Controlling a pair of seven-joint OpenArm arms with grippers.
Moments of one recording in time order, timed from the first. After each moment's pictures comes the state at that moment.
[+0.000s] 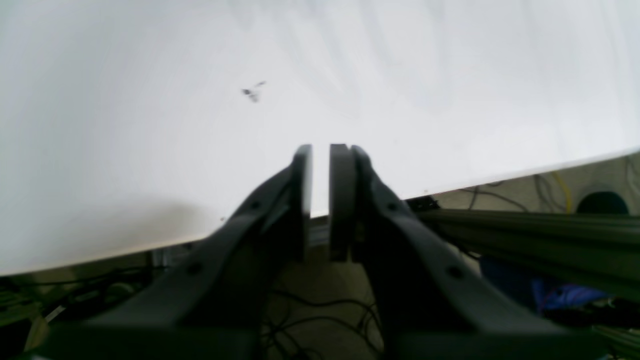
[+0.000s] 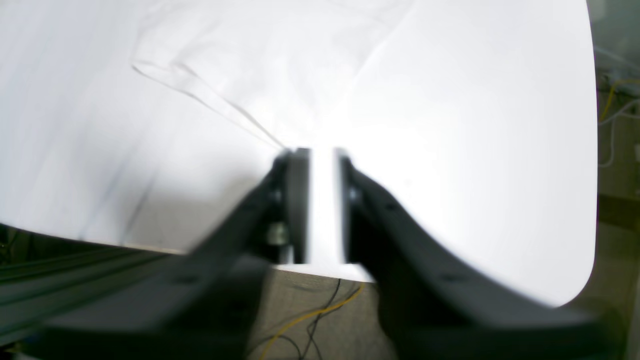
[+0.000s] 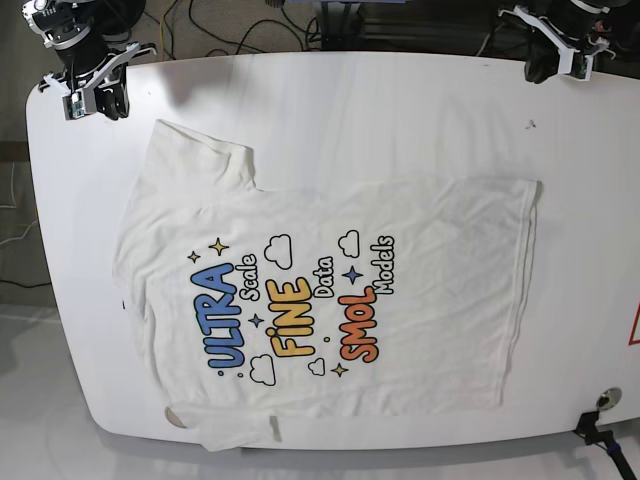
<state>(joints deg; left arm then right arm) 56.4 -12.8 -31.1 116.1 -22.0 -31.3 19.0 -42.0 10.8 40.8 118.3 27.9 37.5 -38.5</state>
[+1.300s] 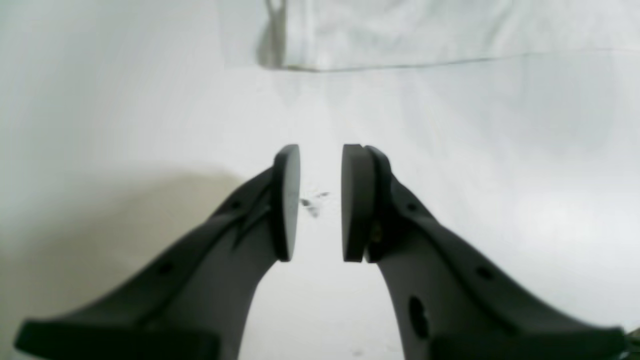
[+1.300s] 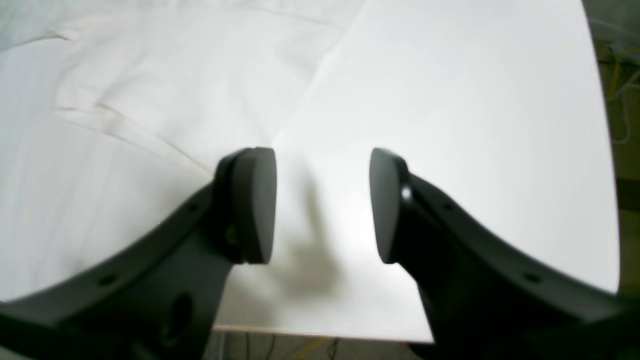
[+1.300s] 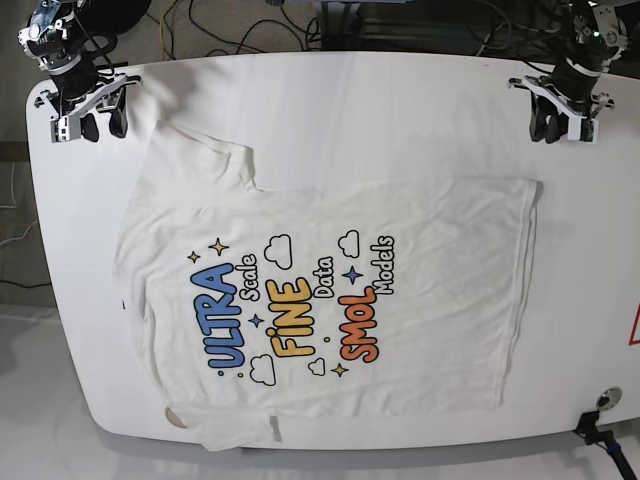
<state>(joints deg) 34.7 -13.0 -31.5 103.2 -21.5 -30.6 25.8 -30.3 10.7 43.8 105.8 27.9 40.4 -40.2</state>
